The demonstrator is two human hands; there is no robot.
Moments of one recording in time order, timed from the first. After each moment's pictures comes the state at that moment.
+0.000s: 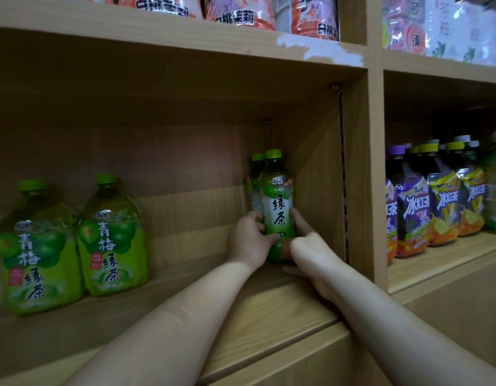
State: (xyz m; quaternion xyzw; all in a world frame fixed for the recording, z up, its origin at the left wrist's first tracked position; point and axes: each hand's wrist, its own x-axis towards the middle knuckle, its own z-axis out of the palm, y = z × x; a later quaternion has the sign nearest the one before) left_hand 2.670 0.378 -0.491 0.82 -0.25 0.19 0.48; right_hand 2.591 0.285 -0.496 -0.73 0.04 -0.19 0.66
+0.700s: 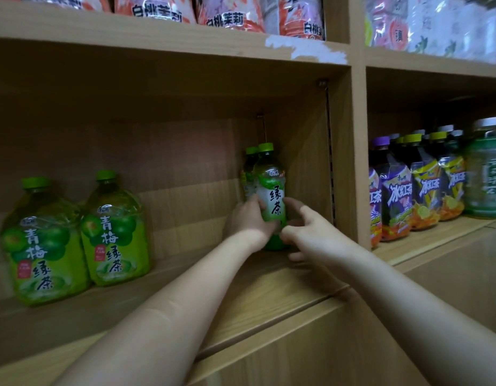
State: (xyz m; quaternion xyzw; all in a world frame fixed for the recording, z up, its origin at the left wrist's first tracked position) left_hand 2.641 0.380 -0.468 0.90 -0.23 0.19 0.31; right_hand 2.539 0.284 -0.474 -0.81 0.01 -0.17 0.55
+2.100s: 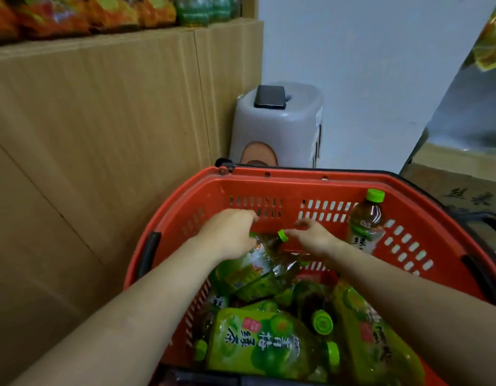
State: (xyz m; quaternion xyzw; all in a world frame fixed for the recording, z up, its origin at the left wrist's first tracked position) left_hand 2.365 0.132 -0.739 0.79 -0.60 -0.14 0.04; right_hand 2.220 0.010 -0.807 -0.66 0.53 -0.09 0.53
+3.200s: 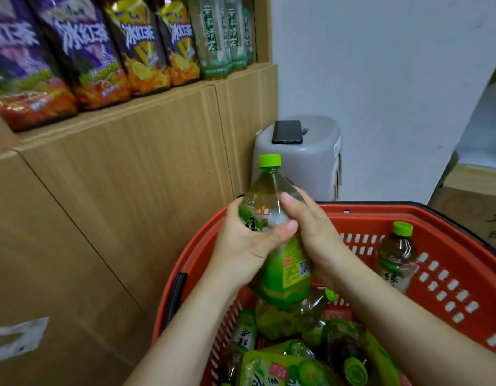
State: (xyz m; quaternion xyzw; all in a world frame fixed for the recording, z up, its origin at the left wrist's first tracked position) left_hand 2.353 0.149 -0.696 0.57 -0.41 -0.29 0.65; right_hand 2.257 0.062 -0.702 -0.58 0.20 -0.34 0.71
